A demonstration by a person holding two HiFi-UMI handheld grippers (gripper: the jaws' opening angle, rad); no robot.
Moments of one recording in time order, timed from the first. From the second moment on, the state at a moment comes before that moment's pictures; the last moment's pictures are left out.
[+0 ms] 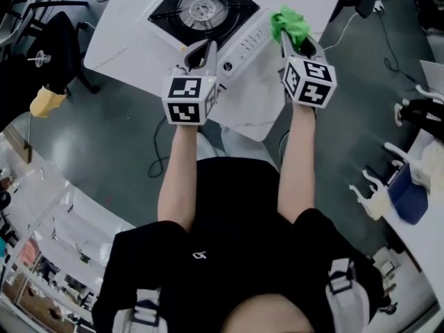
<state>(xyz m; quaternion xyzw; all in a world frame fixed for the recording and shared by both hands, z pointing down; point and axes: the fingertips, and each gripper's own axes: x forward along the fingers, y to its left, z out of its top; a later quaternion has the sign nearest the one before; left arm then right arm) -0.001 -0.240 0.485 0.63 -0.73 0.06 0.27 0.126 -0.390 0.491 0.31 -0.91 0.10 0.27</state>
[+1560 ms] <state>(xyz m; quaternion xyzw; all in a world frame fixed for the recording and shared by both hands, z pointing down) -0.044 -0.194 0.497 0.62 -0.72 0.03 0.30 0.085 -0.330 0.529 0.28 -0.89 0.00 0.36</state>
